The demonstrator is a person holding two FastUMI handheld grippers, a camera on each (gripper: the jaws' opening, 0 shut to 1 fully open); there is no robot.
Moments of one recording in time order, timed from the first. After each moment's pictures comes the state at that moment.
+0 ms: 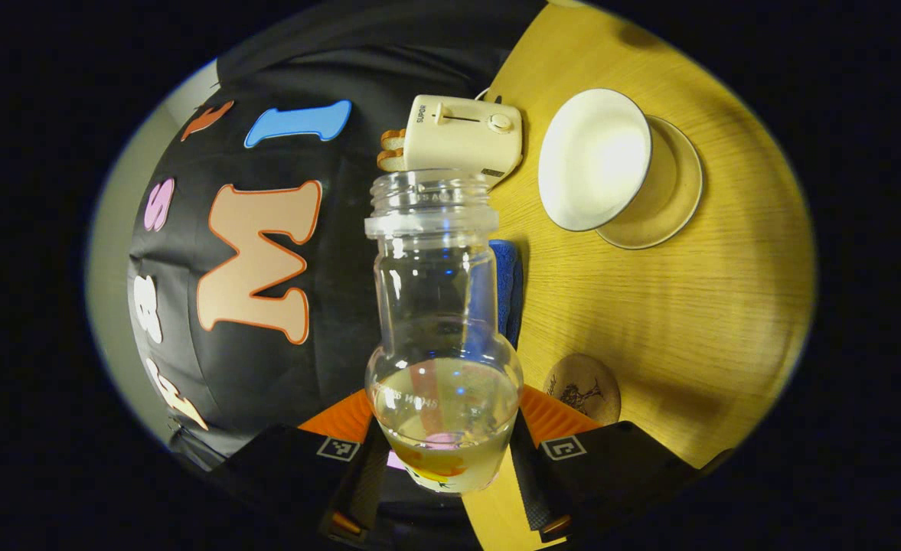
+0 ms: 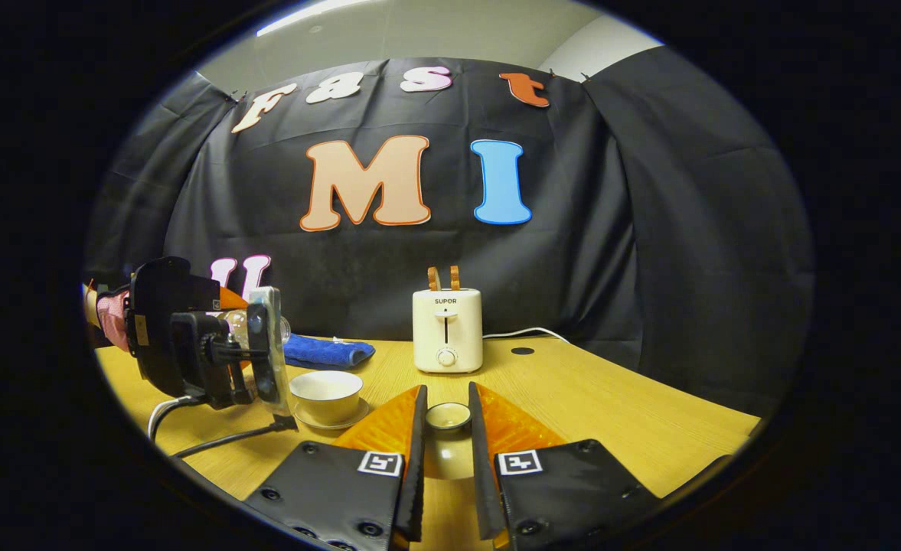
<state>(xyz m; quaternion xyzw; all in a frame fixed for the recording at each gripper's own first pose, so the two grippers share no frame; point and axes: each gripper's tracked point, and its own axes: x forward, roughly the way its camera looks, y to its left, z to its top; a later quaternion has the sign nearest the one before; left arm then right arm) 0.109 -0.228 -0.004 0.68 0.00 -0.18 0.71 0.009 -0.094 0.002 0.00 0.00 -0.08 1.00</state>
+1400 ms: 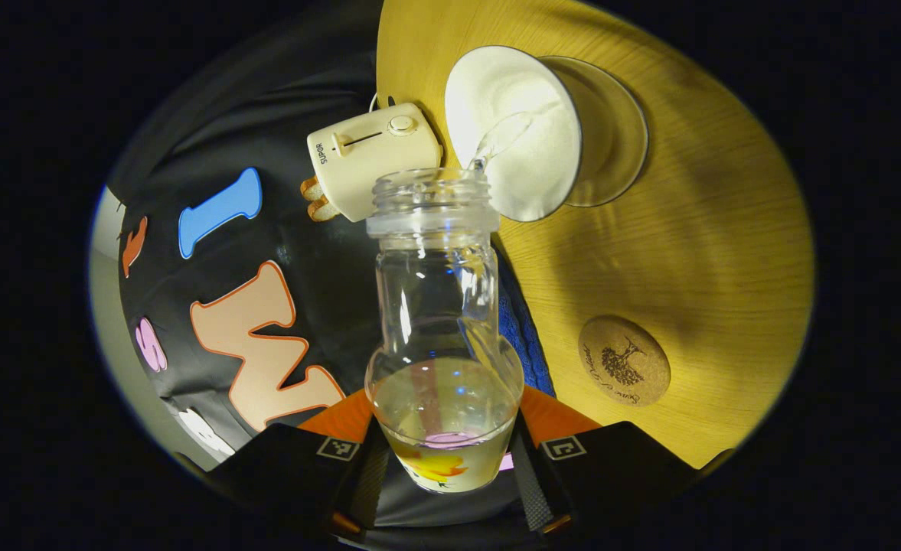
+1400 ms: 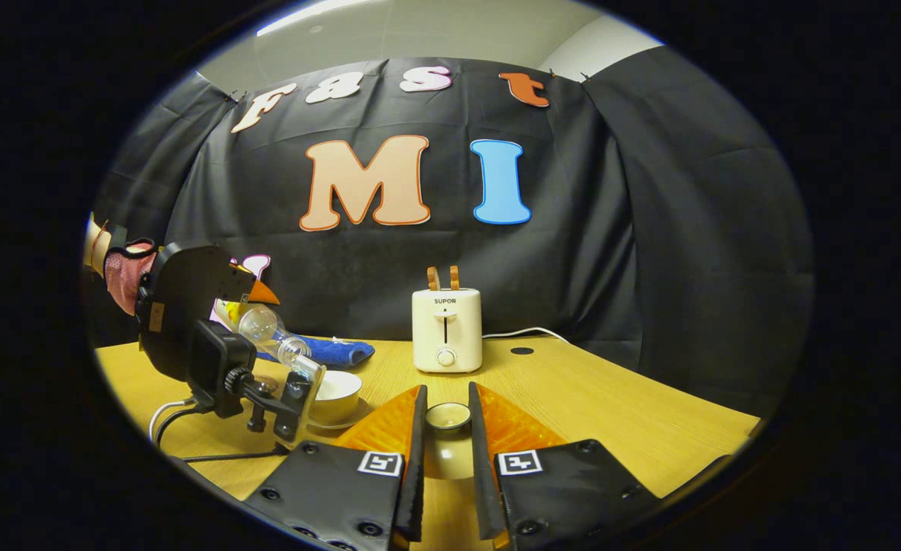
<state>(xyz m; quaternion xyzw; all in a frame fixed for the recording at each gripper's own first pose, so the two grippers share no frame) 0.109 -0.245 0.020 0.83 -0.02 -0.18 0.53 0.009 -0.093 0.001 0.00 0.00 -0.08 1.00</state>
